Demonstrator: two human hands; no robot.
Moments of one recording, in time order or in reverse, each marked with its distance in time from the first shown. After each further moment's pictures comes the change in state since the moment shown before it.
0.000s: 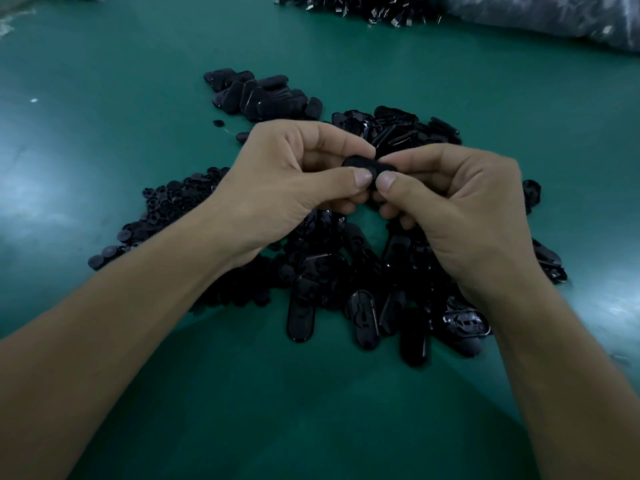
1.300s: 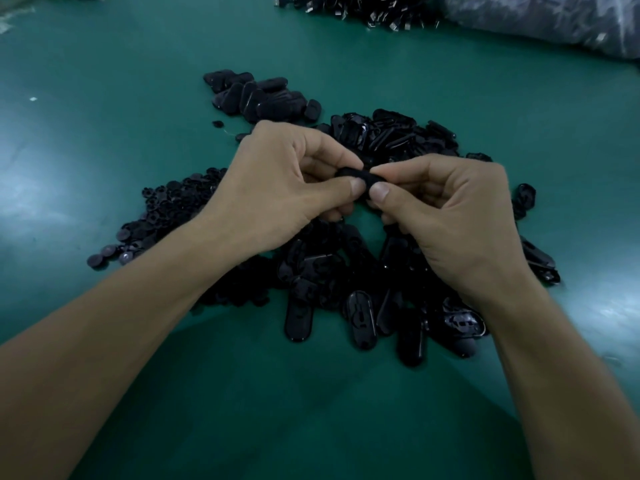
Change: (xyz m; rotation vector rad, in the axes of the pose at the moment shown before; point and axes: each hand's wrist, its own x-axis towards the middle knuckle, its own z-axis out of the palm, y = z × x) left_hand -0.001 -0.001 -0.001 0.350 0.087 0.058; right_hand 0.000 0.006 -0.002 -0.145 -0.003 -0.005
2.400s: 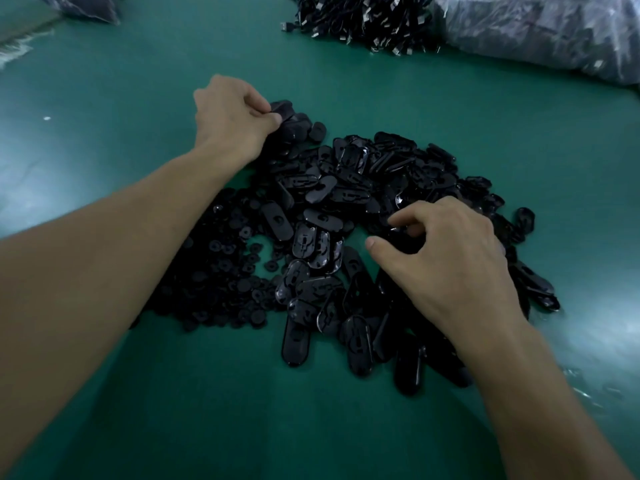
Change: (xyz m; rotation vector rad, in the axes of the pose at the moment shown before) left_hand 0.105 -0.055 -0.056 0.414 0.520 -0.185; right_hand -0.009 0.005 -0.001 -0.836 0.022 0.091
